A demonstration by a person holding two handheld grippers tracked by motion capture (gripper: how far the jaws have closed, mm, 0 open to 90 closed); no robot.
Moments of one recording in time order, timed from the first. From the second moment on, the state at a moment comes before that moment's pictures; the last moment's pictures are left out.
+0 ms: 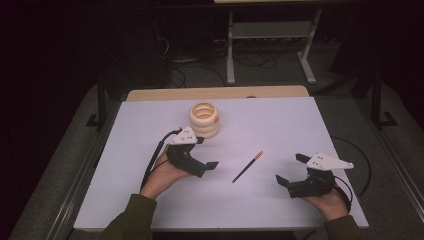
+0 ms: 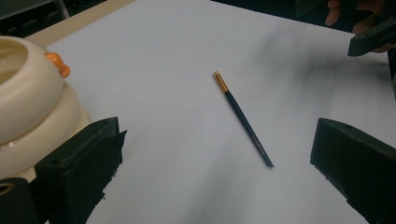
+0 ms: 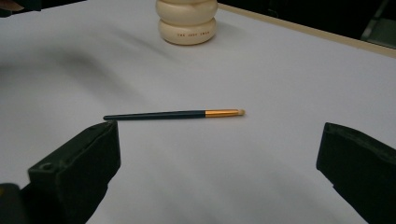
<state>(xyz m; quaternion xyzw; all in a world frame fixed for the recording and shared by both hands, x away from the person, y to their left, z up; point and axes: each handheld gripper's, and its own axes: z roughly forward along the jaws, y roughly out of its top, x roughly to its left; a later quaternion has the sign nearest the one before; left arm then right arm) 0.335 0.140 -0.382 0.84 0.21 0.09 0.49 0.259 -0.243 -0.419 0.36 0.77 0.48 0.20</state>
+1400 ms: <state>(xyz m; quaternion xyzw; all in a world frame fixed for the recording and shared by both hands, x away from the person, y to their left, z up) 0.352 0.095 -0.383 0.85 0.17 0.07 0.49 0.260 -0.243 -0.419 0.36 0.77 0.48 0.20</state>
